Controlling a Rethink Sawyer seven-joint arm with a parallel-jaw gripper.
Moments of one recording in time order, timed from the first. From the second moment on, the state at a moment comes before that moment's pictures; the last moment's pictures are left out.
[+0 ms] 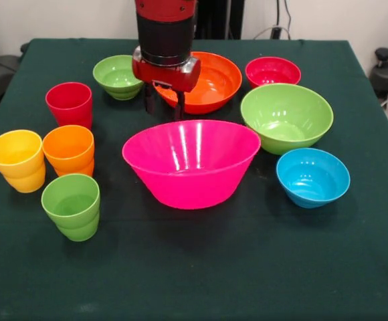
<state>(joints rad) -0.44 -0.52 0.12 1.67 -0.30 0.41 2.02</state>
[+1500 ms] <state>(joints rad) -0.43 -0.65 0.14 1.66 -0.30 0.49 2.02</state>
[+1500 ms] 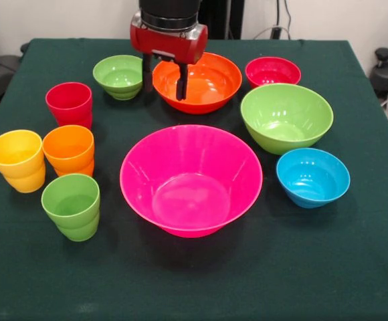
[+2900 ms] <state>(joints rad) -0.50 -0.65 0.20 1.68 -0.30 0.50 2.02</state>
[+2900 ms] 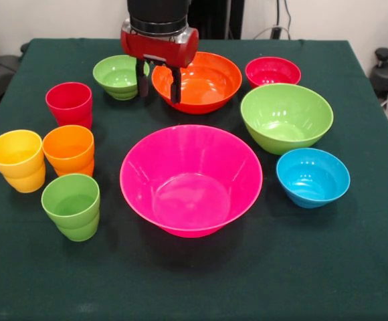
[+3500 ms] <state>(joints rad) -0.52 -0.63 0.21 1.73 -0.41 0.50 2.02</state>
